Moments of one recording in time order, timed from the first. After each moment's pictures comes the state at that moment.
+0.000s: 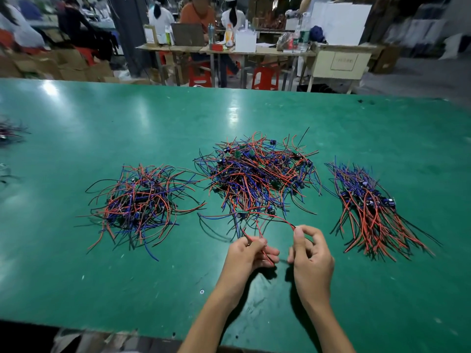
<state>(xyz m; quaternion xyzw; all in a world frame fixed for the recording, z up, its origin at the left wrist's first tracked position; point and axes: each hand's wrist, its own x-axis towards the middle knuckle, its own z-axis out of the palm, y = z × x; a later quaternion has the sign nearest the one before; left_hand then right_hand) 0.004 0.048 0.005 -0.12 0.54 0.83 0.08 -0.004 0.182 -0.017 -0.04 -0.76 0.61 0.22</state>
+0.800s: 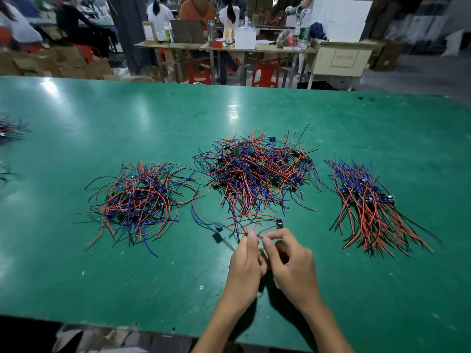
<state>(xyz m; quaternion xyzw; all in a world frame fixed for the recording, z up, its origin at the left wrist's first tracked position) 0.022 0.059 -0.008 -0.07 0.70 0.71 -0.03 0.007 0.173 -0.010 0.12 -0.85 0.49 0.17</state>
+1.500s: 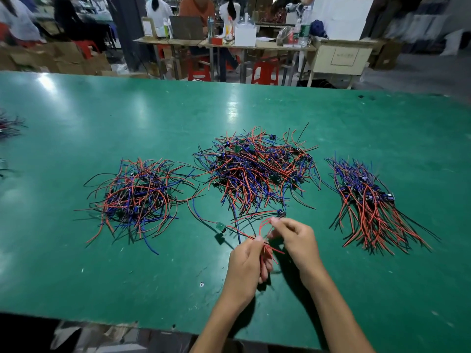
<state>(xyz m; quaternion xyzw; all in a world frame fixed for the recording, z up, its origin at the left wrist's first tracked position) 0.025 0.057 -0.003 -0.07 0.69 0.72 -0.01 -0.034 0.177 0.001 -0.07 -0.77 0.64 -0.02</state>
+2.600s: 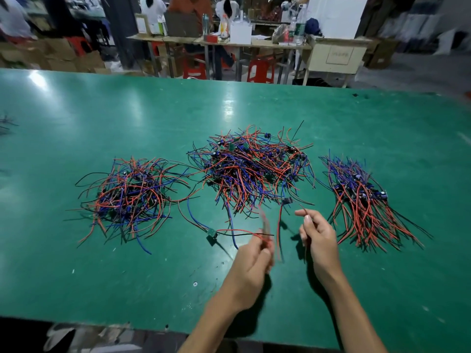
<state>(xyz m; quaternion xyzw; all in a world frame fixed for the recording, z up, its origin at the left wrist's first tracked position) 0.031 0.057 0.007 0.10 0.71 0.70 0.00 -0.041 0.226 -0.014 -0.03 -0.69 0.72 0.08</state>
